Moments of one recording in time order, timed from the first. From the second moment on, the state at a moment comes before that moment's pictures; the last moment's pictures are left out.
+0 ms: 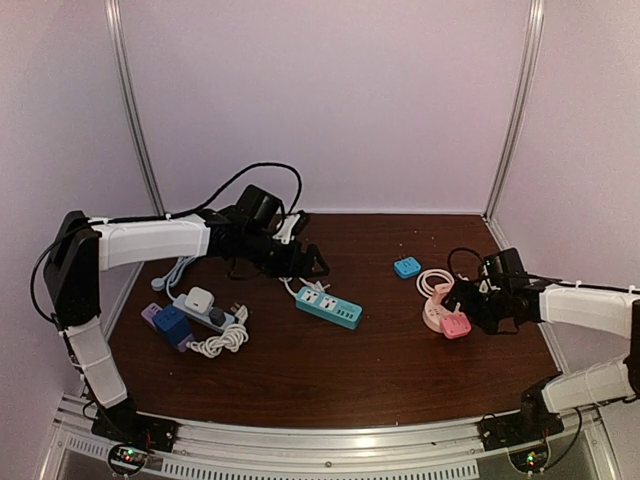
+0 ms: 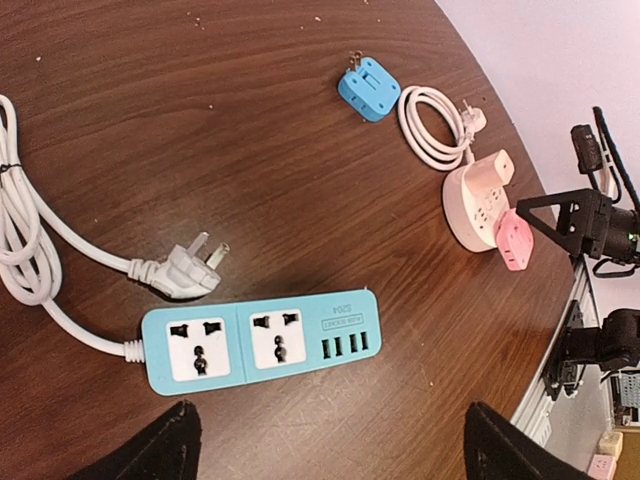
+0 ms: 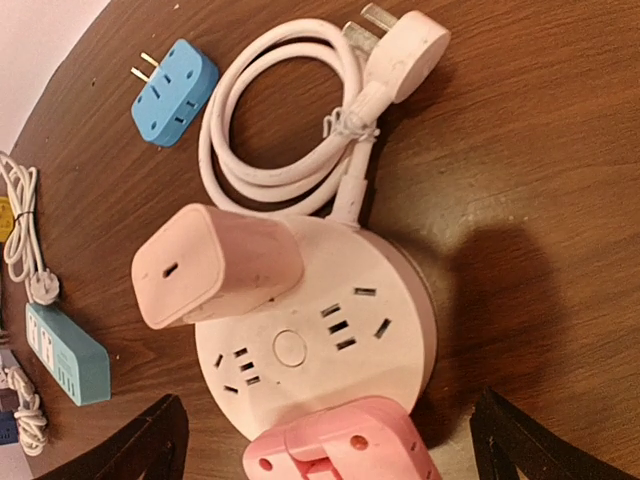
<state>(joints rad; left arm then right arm) -0.72 1.81 1.36 -0.34 0.36 -0.43 0.28 1.18 0.53 -0.24 -0.05 0.73</state>
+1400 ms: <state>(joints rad) -0.89 2.09 1.48 -0.08 0.27 -0.96 0.47 1.35 0.81 -0.17 -0.05 0.71</state>
